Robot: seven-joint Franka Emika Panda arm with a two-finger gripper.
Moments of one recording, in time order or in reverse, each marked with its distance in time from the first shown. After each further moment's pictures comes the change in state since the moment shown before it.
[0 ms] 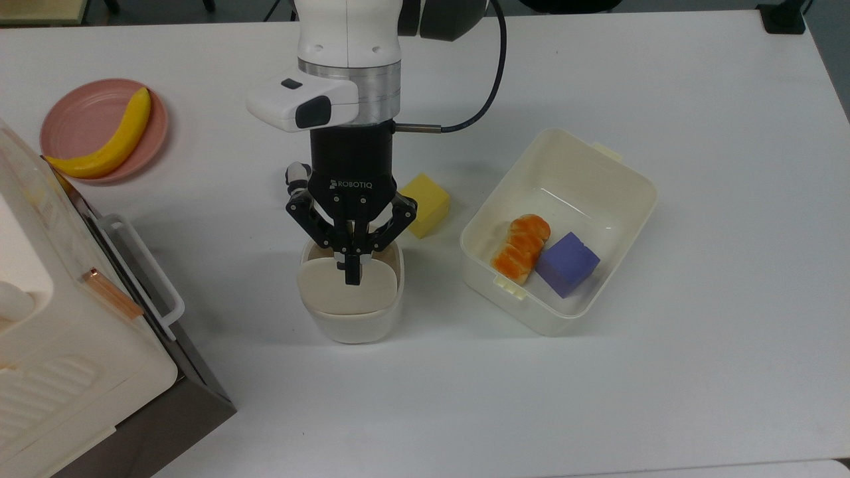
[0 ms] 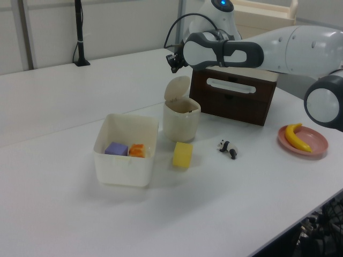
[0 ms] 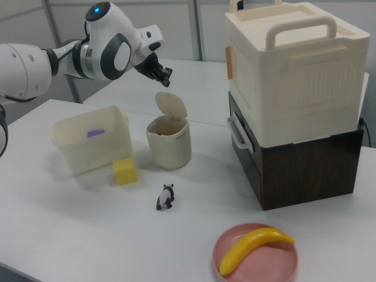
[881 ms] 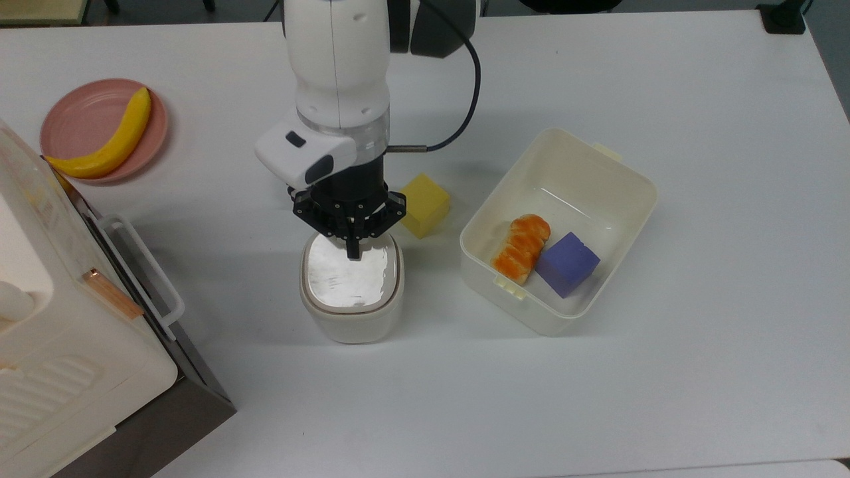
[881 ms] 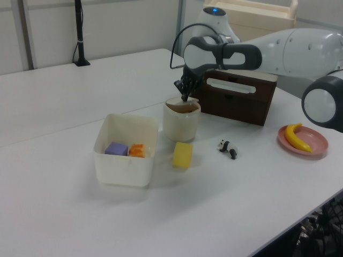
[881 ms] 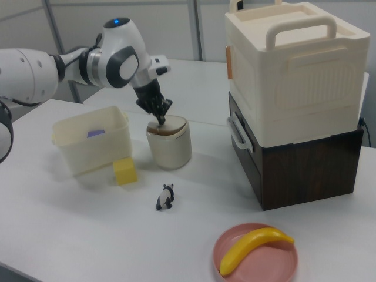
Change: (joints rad) arm -0.012 0.028 0.000 -0.019 0.028 -0.321 -0.121
